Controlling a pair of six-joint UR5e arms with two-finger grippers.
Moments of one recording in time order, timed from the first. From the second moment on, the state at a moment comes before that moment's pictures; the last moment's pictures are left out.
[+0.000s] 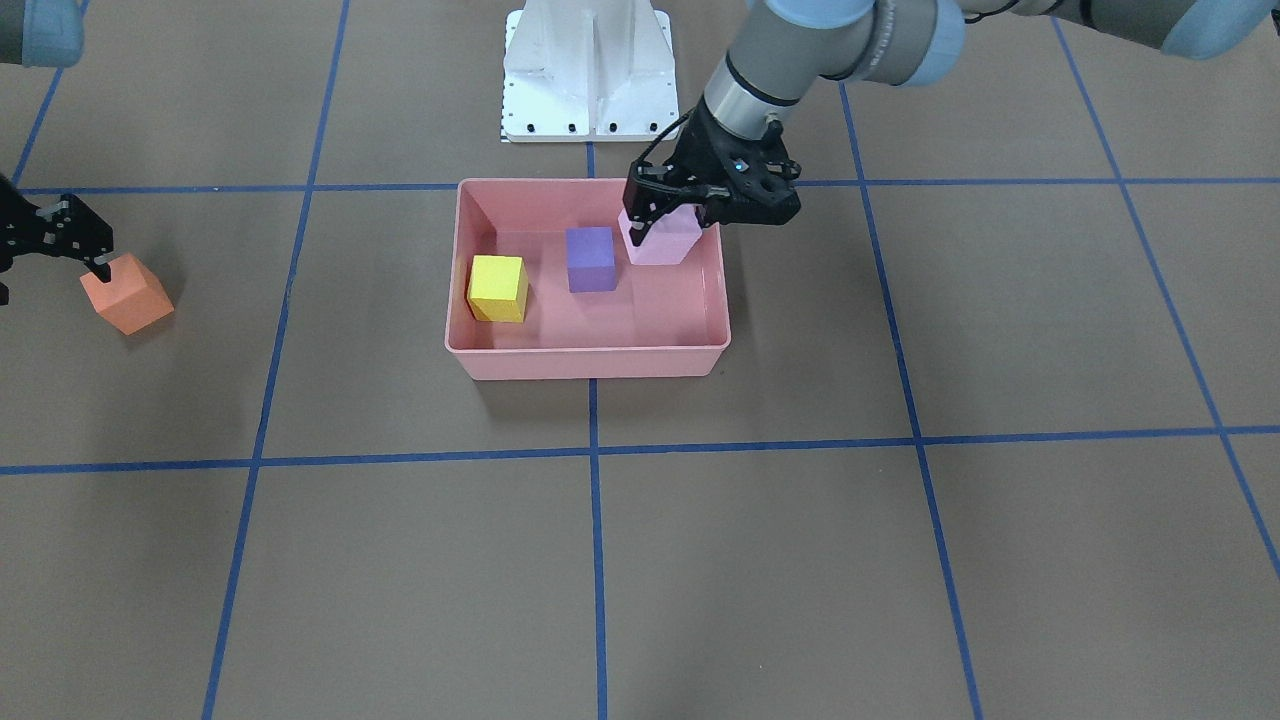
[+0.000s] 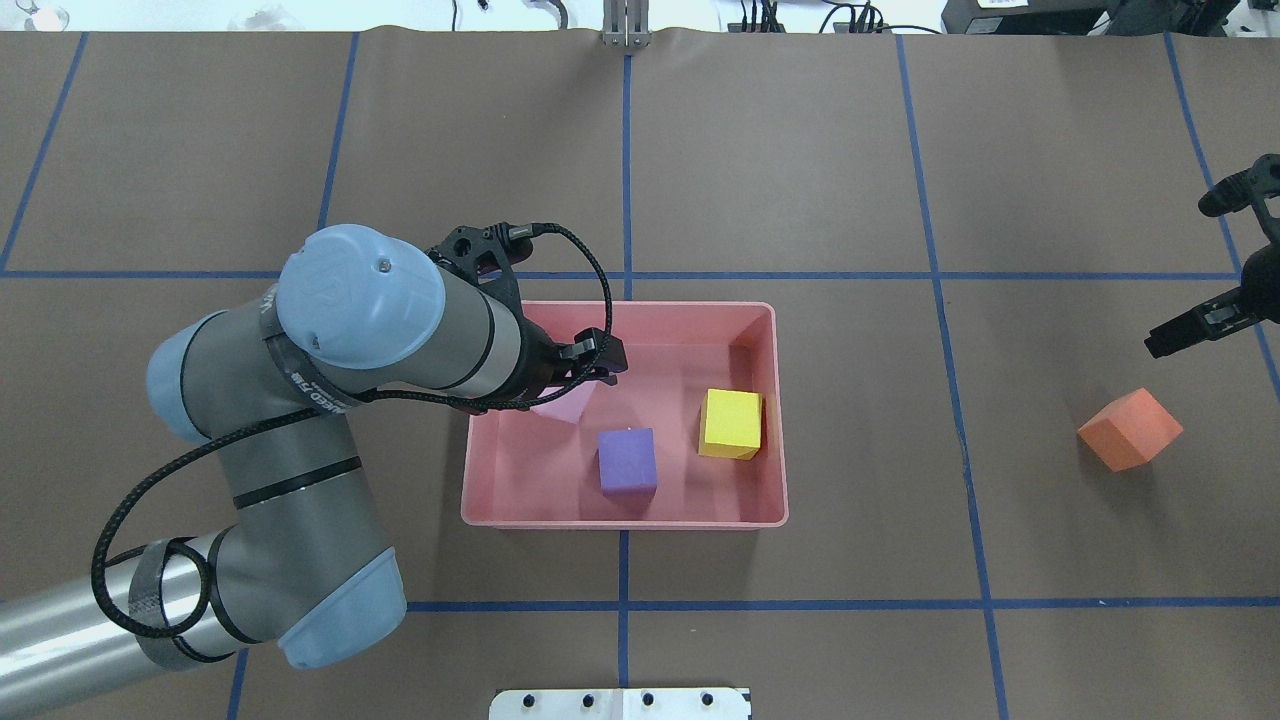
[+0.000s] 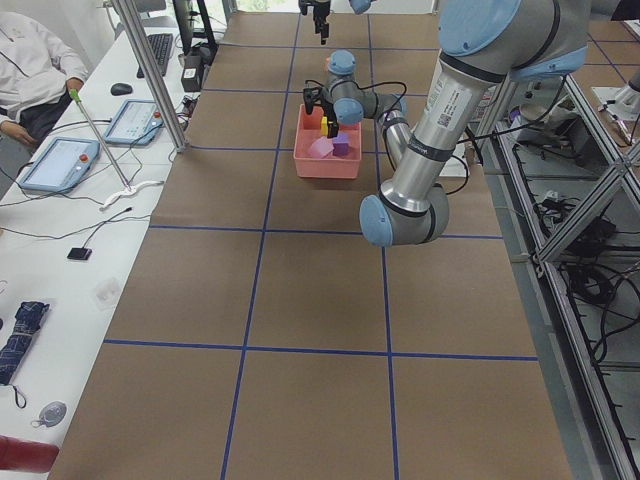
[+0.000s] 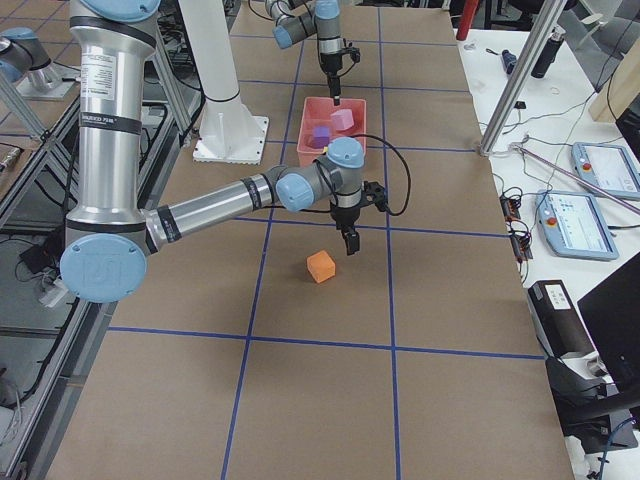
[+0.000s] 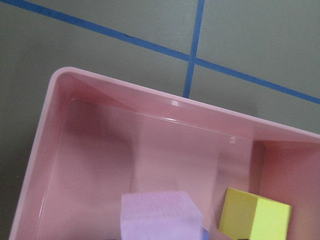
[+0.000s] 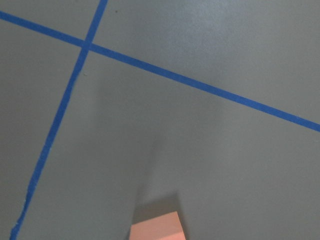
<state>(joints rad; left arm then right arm) -0.49 -2.18 -1.86 -1.76 -1.85 -1.52 1.07 -1.68 1.97 -1.40 2.15 0.31</state>
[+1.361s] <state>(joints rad) -0.48 -2.18 -1.86 -1.76 -1.83 -1.52 0.89 -1.81 1.83 -1.00 2.14 0.44</state>
